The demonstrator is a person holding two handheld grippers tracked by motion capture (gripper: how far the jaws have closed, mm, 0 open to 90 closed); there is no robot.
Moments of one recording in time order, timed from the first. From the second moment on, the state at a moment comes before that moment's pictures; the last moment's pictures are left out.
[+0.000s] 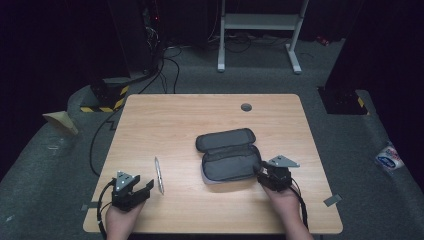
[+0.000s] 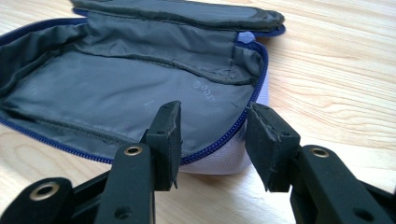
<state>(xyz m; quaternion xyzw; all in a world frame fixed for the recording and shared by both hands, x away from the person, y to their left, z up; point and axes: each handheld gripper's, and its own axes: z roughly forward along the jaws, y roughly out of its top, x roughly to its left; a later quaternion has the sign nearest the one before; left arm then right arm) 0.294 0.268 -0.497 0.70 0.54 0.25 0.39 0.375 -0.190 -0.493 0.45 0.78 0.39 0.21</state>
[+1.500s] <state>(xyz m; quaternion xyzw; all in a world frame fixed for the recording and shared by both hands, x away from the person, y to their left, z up) 0.354 0.156 -0.505 0.75 0.47 0.16 0.43 0.358 -0.153 -0.506 0.44 0.79 0.38 0.21</state>
